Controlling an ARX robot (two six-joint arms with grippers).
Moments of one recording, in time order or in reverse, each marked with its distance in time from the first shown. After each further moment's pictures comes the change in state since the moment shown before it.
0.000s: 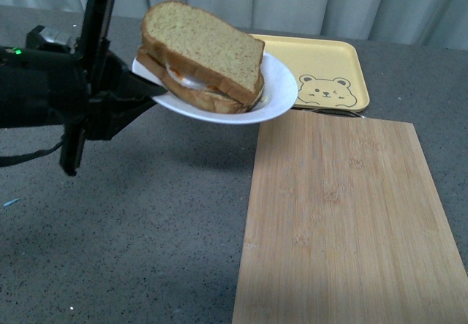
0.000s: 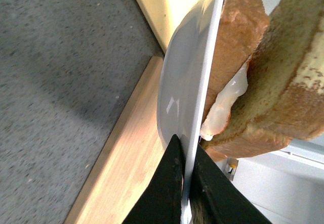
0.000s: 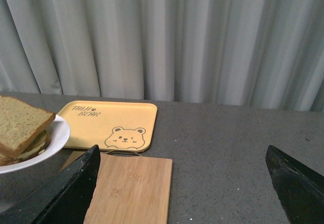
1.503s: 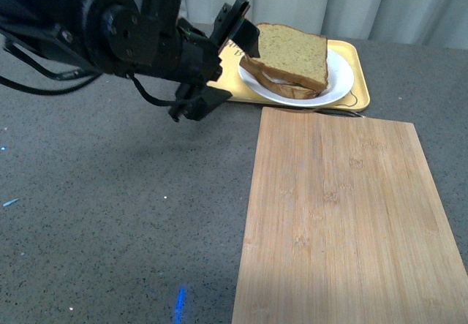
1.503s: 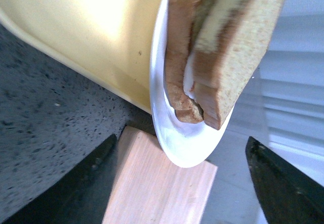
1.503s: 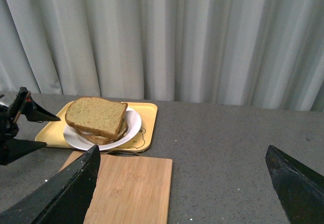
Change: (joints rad) left arm -0.132 0.363 0.575 -0.301 -0.168 0.178; right arm 0.000 0.000 0.000 0.000 0.000 0.000
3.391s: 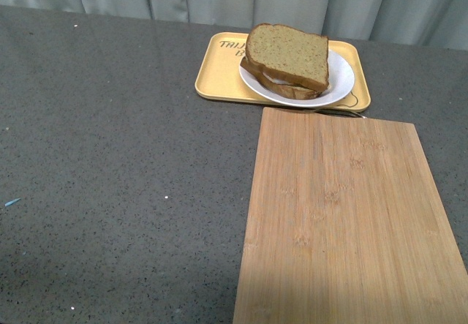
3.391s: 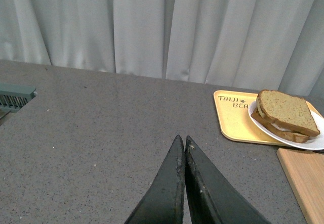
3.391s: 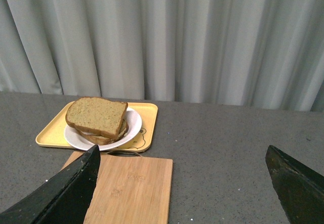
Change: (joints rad) left arm 0.327 -1.712 -1.352 0.220 -0.288 1.005; right arm 0.000 0.000 0.000 0.000 0.000 0.000
